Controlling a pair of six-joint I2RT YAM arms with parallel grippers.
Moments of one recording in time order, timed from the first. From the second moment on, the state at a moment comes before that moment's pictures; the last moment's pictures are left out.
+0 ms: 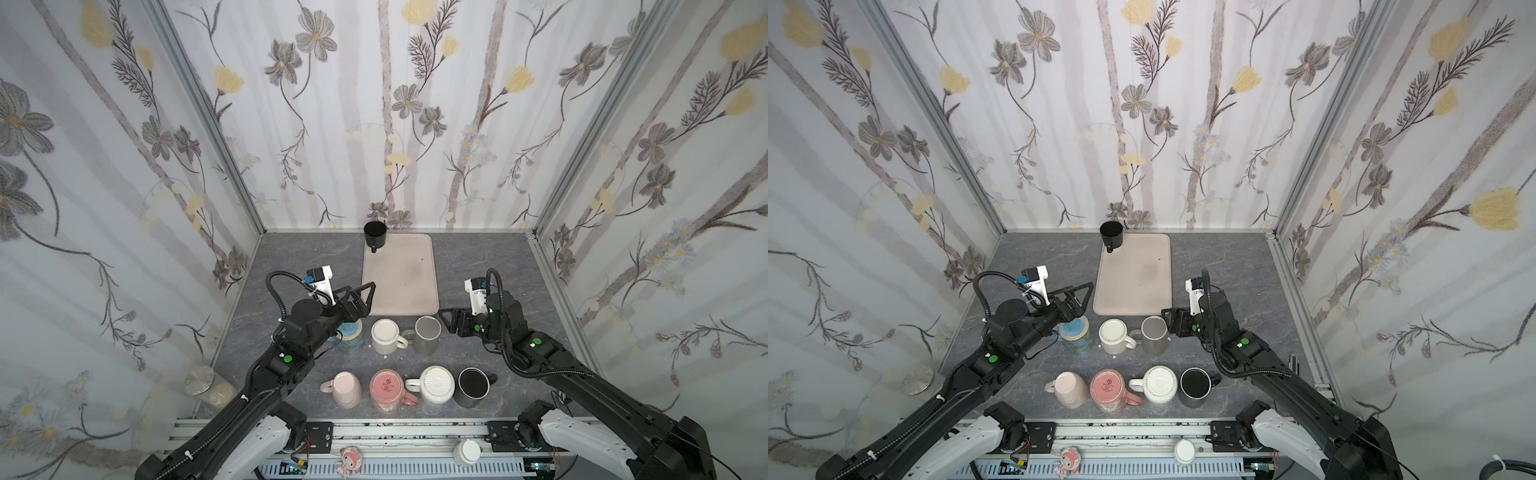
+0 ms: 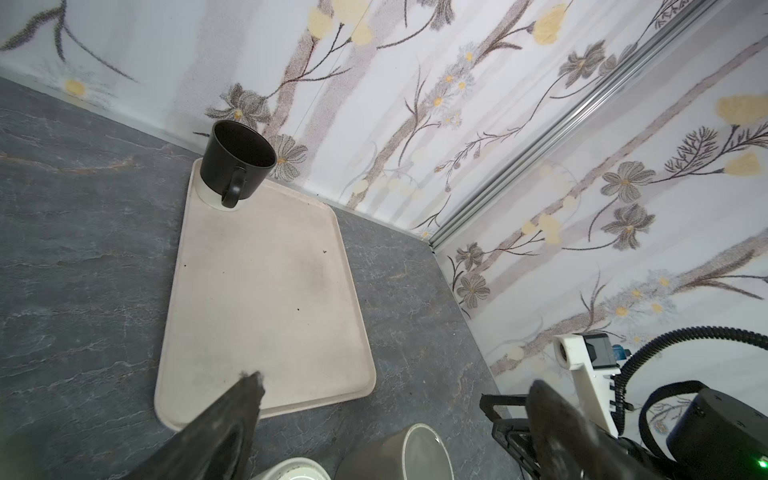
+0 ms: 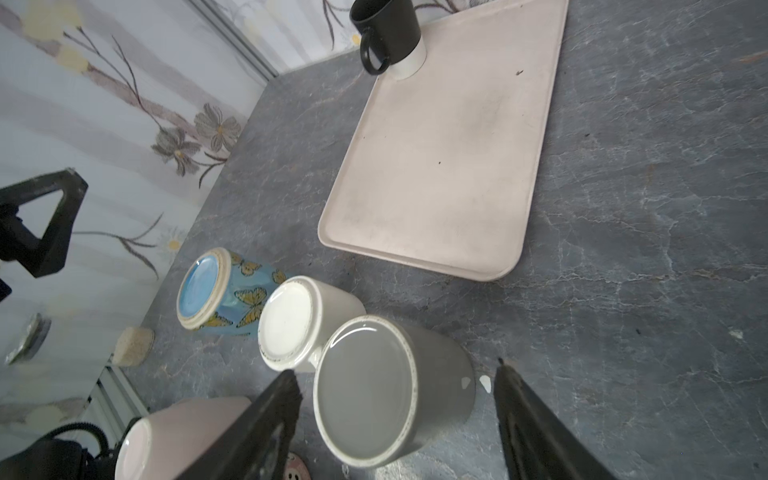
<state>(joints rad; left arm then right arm) -0.53 0.78 0.54 0.15 0.07 -0.74 0.63 0.98 0.65 -0.23 -0.12 0.51</state>
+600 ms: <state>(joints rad) -0.53 0.71 0.45 0.15 0.03 -0.77 0.81 0.95 0.79 -0.74 0.15 0.57</state>
